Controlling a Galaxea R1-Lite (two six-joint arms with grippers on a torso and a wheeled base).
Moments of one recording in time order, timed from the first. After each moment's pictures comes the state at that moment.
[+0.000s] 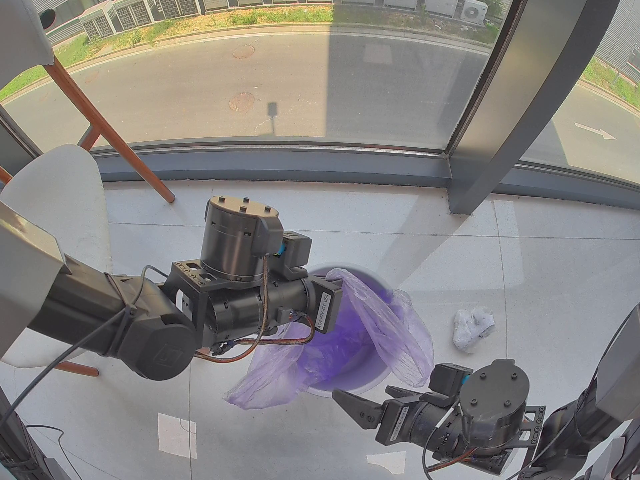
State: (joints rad) left arm -0.69 1.90 -0.99 -0.50 -0.04 -0.07; right arm 1.02 1.93 -0.32 -1.21 -0.26 0.80
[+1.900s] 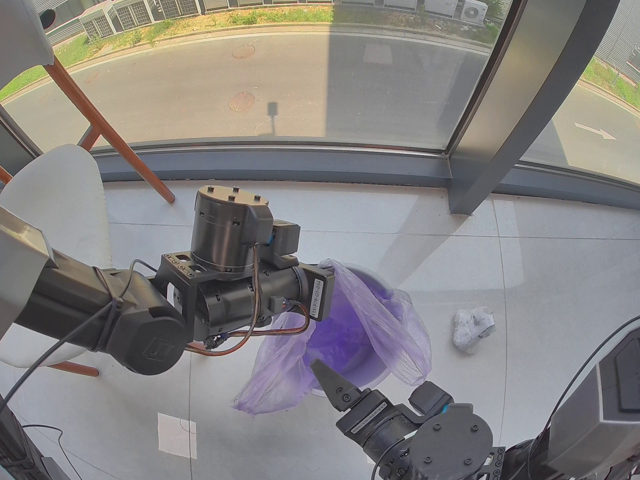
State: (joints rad) left arm -0.68 1.87 -0.99 -0.50 0.00 -0.12; right arm 1.20 2.05 -0.43 -1.38 -0.63 1.32
